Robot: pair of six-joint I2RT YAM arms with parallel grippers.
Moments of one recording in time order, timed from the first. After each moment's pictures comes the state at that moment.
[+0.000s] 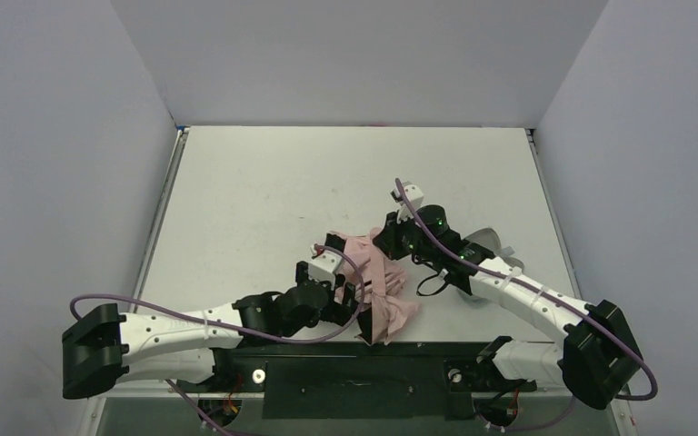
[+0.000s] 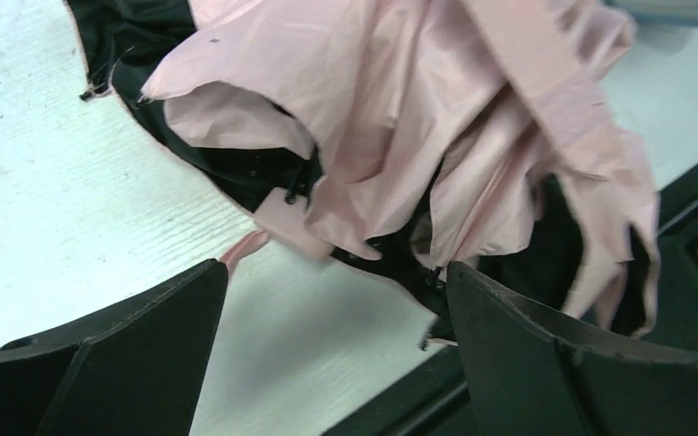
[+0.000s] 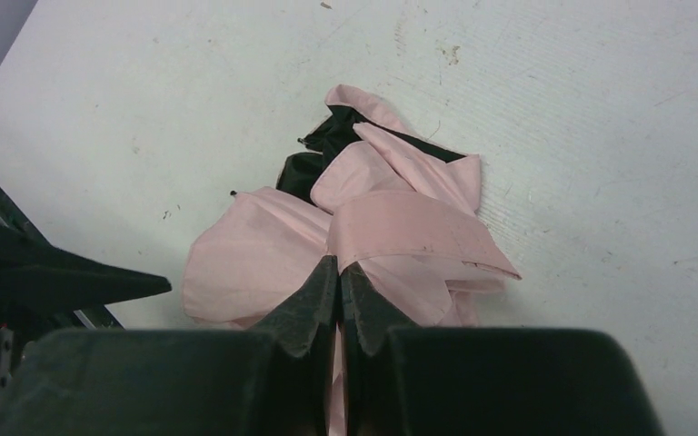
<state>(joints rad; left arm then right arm) -1.24 1.05 0.54 -0.09 -0.48 -0.59 0.66 1.22 0.73 -0.02 -0.14 0.33</state>
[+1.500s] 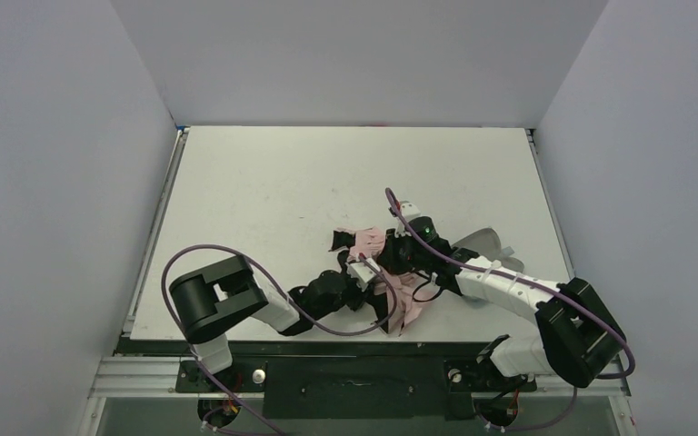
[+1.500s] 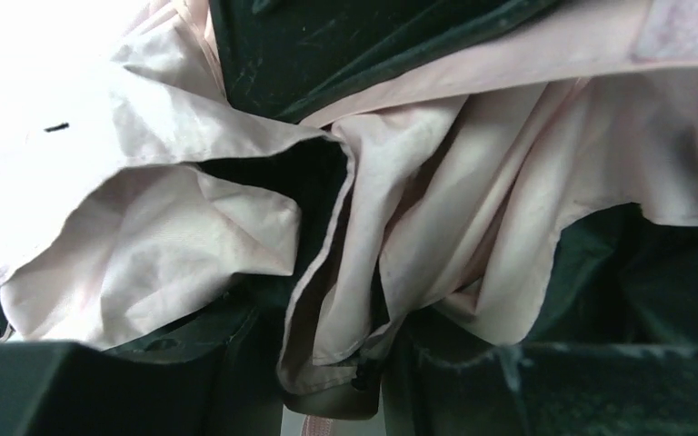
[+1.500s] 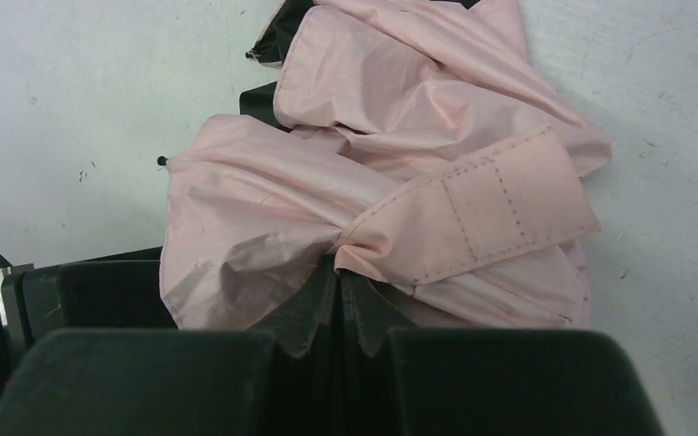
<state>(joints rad) -1.07 1.76 0.46 0.93 -0.14 -0.05 0.66 1.33 0.64 0.01 -0.12 0.41</state>
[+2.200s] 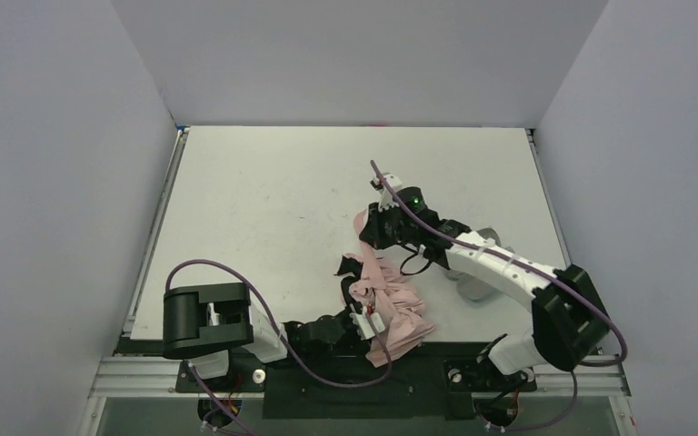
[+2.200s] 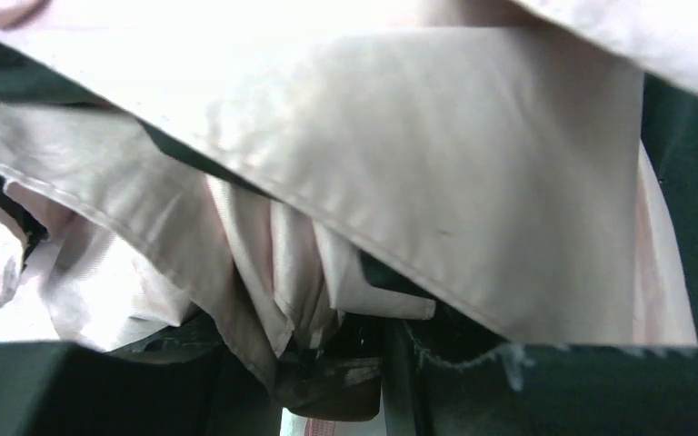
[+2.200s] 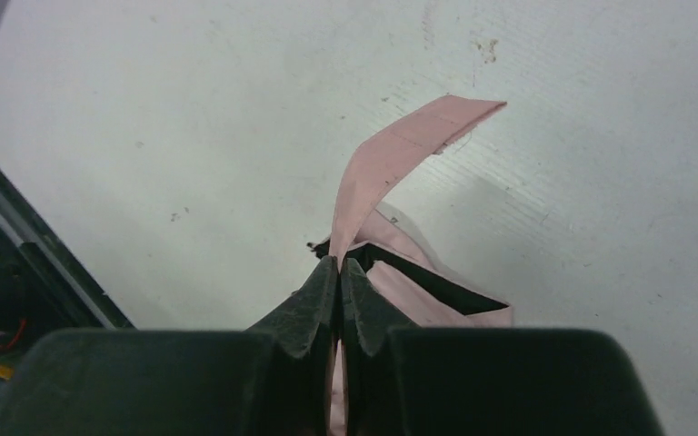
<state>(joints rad) -1.39 1.67 0.31 1.00 -0.34 0.12 0.66 1.36 0.91 -0.12 -0.21 0.34</state>
